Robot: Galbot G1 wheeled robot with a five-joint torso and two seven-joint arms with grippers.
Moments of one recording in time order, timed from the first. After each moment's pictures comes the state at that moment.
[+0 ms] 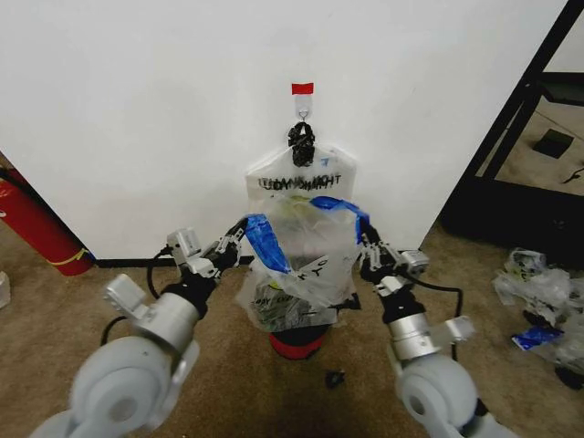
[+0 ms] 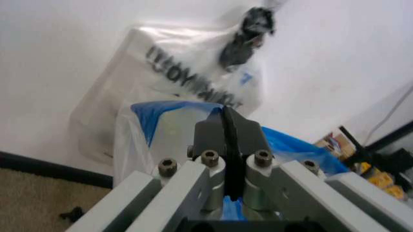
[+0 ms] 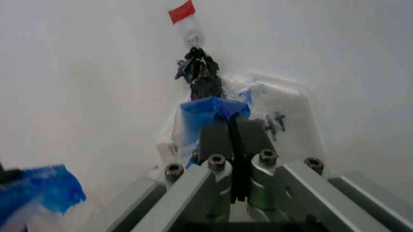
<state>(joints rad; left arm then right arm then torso) 1.24 -0.94 -0.29 -2.41 -1.24 0.10 -0.47 -1.32 1.19 0.22 2.15 0.53 0.19 0.13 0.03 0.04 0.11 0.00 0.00</state>
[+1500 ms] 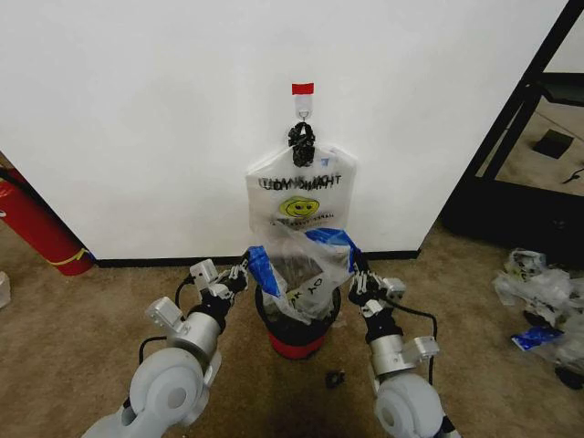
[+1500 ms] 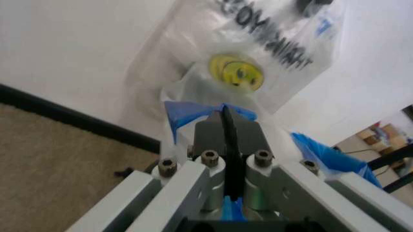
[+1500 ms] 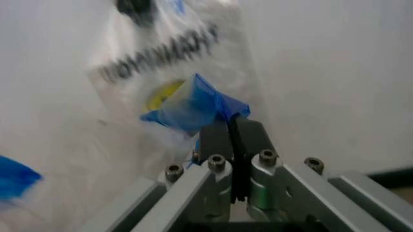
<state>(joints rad) 1.32 -0.97 -0.20 -2.24 -1.11 0.04 -0.45 -1.44 1.29 0.22 2.00 0.40 0.21 0.22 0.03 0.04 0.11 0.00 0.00</state>
